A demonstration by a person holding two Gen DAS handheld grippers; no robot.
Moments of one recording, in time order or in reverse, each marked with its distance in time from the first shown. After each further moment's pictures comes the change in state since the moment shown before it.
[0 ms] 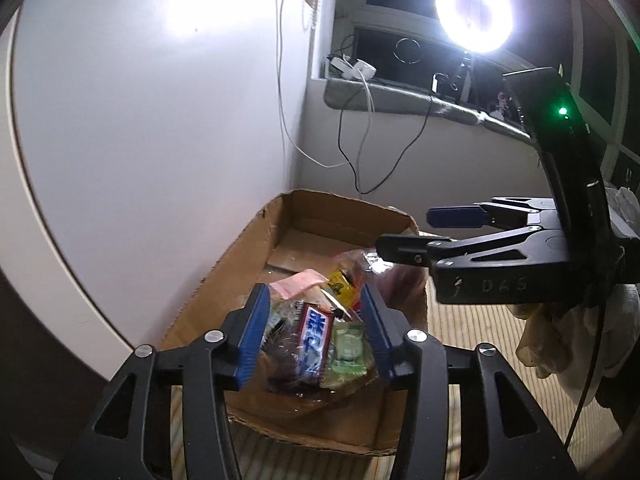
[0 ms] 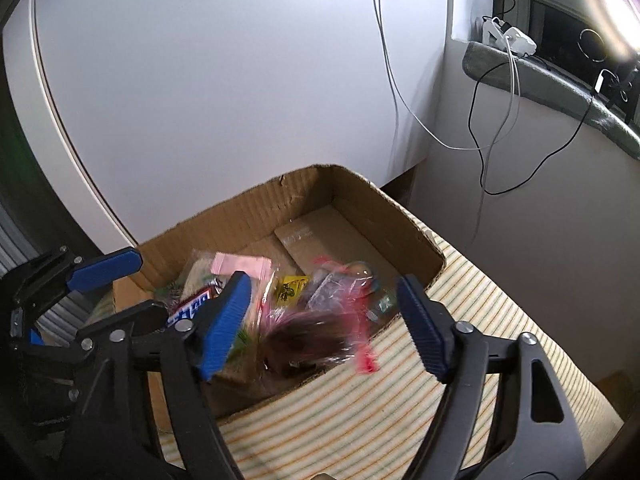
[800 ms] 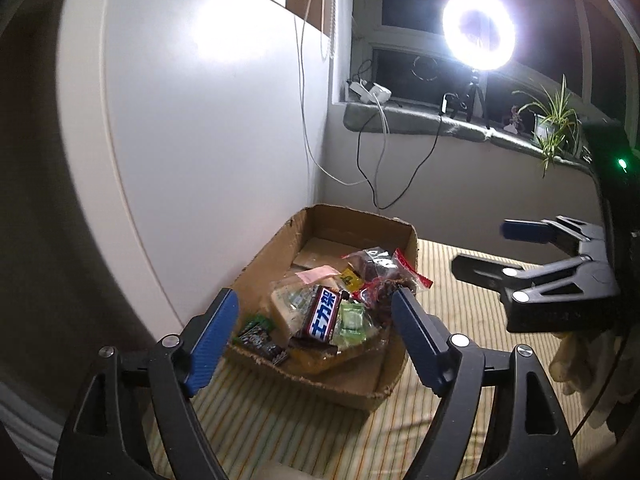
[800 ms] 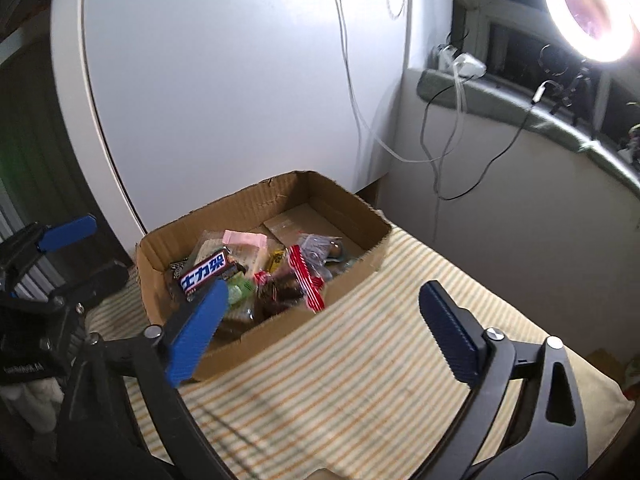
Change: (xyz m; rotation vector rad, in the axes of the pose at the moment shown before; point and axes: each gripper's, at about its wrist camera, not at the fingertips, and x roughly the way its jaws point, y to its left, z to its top) left arm -0.066 -0.010 -0.014 -0.011 -0.071 0.102; right arm -0.080 0.016 -0.047 0.015 -0.104 -0.137
